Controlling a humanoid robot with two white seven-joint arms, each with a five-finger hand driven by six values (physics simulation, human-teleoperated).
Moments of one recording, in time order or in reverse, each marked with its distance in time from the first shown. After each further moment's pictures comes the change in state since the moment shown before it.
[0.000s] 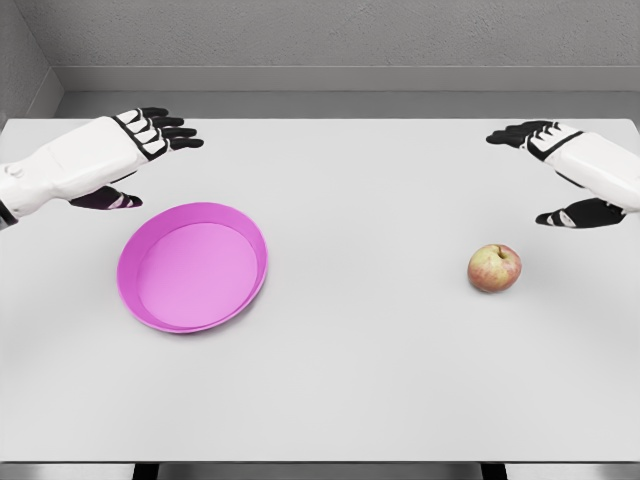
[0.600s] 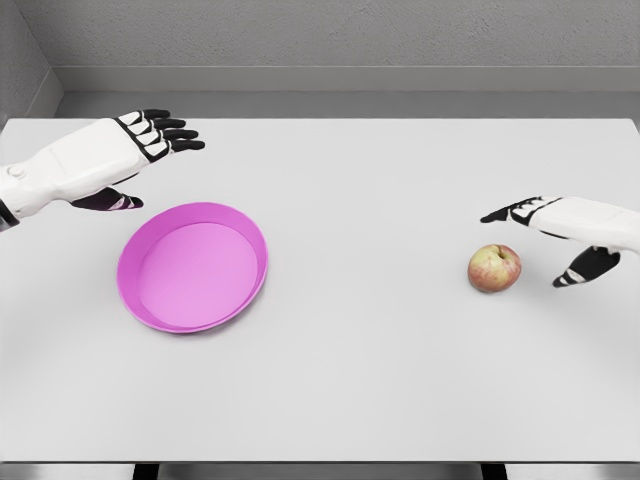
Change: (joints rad) left arm 0.000 -0.003 -0.001 -0.004 -0.008 0.000 -0.003; right arm -0.049 0.003 0.033 0.000 -0.016 0.150 0.451
